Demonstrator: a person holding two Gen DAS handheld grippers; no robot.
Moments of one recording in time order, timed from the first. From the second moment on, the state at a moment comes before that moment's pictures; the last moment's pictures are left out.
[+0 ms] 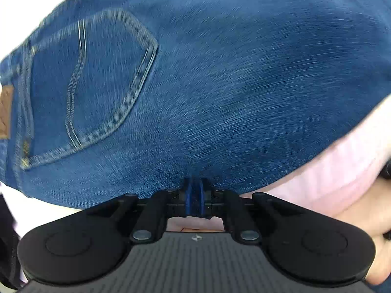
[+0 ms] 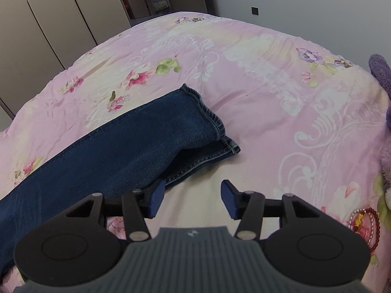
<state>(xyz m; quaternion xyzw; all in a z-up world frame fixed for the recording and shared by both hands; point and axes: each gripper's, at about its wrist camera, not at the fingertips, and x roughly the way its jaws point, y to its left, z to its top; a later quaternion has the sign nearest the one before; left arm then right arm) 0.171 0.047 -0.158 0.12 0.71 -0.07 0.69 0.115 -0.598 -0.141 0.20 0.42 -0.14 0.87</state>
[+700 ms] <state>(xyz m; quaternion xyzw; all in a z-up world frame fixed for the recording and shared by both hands) 0.259 -0.145 -0.111 0.12 0.55 -0.27 0.78 0.142 -0.700 -0.232 0.57 0.30 -0.18 0.74</state>
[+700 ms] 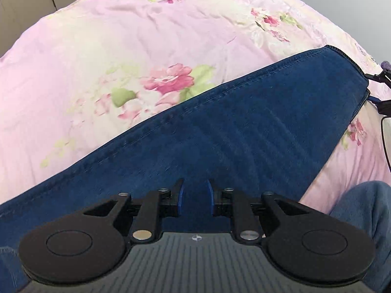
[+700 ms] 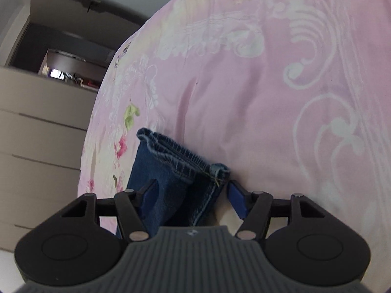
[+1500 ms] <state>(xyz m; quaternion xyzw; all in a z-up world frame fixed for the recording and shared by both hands) 0.296 -0.204 -0.160 0.19 0.48 -0.29 0.80 0.188 -0.644 -0.081 0.41 0.27 -0.08 0.87</state>
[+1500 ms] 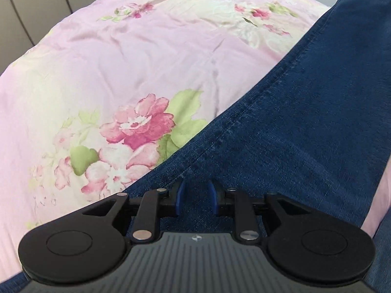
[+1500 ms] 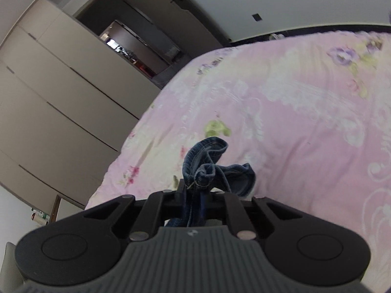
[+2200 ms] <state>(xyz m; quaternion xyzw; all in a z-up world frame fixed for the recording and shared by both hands) 0.155 0.065 -0.063 -0.11 0.49 -0.15 0.85 0.262 -0.251 -0.011 0.22 0.36 0.17 0.89</state>
